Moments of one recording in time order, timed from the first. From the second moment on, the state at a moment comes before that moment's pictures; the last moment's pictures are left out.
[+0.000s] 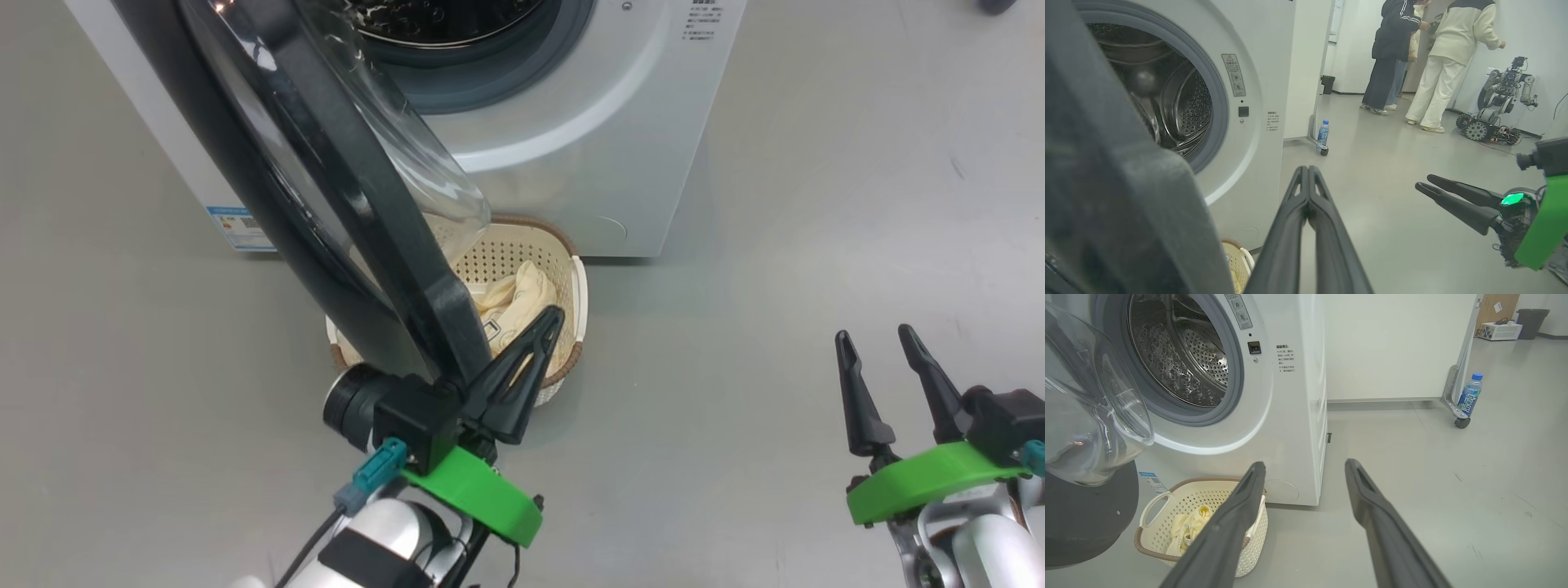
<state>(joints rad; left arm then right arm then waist) -0.38 0.08 -0.65 0.07 -0.31 -0.10 -0.12 -0.04 -0.16 0.04 0.18 0.25 0.13 -0.25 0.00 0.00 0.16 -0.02</state>
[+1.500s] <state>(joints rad) -0.34 0.09 -0.65 0.14 -0.35 -0.01 -0.12 -0.05 -0.17 0.05 0.21 0.27 0.13 -0.25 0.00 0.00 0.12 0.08</state>
